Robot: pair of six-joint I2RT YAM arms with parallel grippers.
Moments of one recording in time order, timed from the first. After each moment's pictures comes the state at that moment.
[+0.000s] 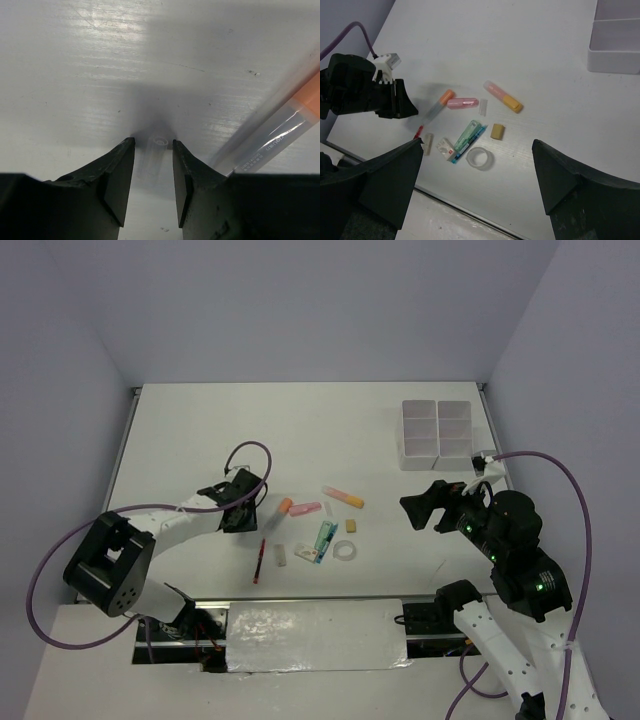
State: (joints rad) left arm -0.52 1.44 0.72 -0.44 -0.30 -0.62; right arm 0.31 0.46 0.92 -0.76 -0.14 0.39
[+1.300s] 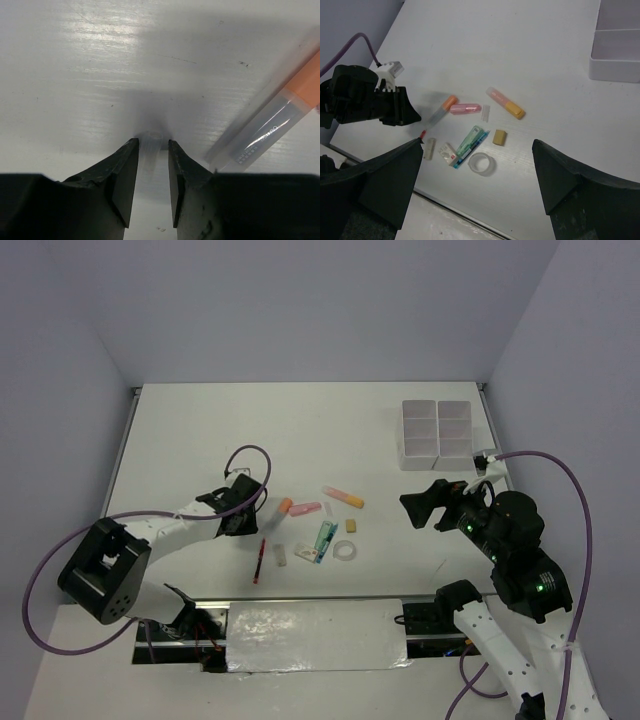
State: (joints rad) left arm -0.55 1.41 0.66 -0.40 -0.30 -0.64; right arm 0.31 0.46 0.92 -0.73 -0.15 0.39
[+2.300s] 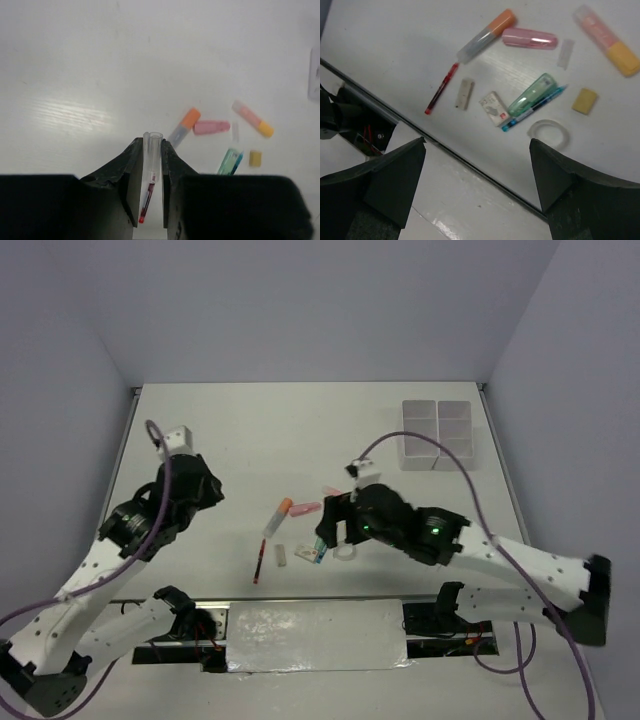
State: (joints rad) left arm -0.56 0.87 0.94 -0.76 -0.40 -0.69; right arm 0.96 0.90 0.88 -0.57 0.17 0.61
